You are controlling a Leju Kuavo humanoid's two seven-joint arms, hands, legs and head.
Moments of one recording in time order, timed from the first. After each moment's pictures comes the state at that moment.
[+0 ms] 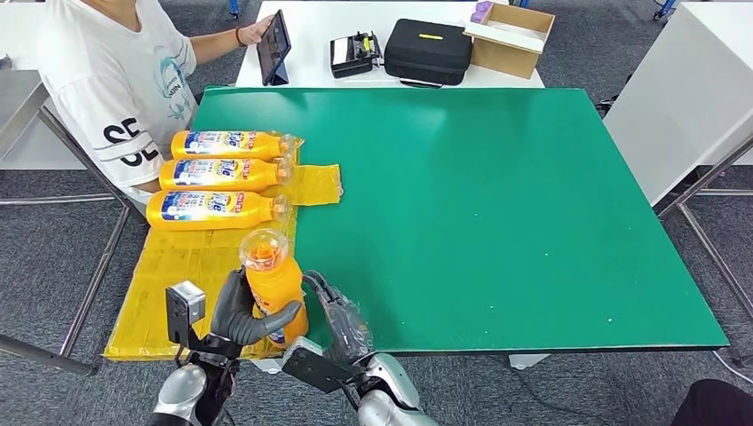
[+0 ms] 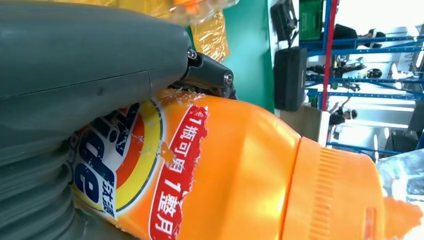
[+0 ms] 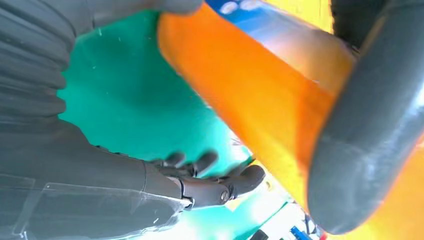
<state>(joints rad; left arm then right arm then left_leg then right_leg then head) -0.12 -0.12 -0.26 -1.25 0.08 -0.21 -0.41 -0.19 0.28 0.69 -0.84 0.68 -0.34 -0.44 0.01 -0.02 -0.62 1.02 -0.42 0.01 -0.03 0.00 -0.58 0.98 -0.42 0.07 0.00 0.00</state>
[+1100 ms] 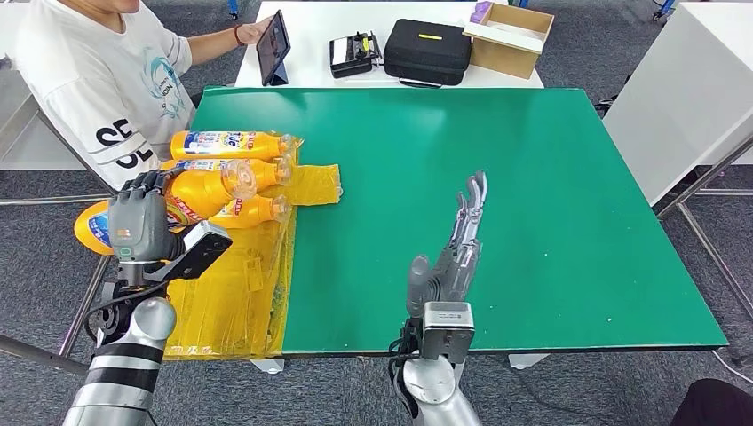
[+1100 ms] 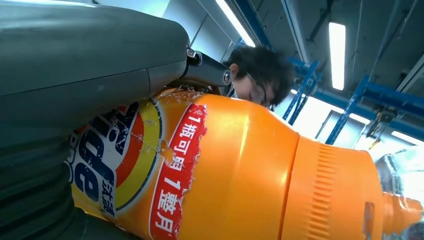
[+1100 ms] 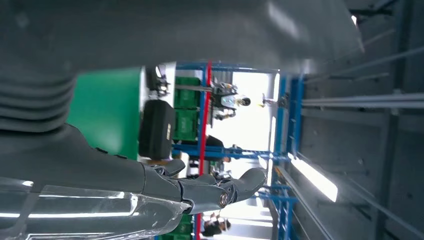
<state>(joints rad) -0.39 -0.04 -0.09 -1.22 -0.98 0.51 -0.30 -0.05 0.28 0.51 -1.59 0.30 -0.60 -0.70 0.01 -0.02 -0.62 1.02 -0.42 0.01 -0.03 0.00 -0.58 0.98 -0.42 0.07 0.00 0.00</state>
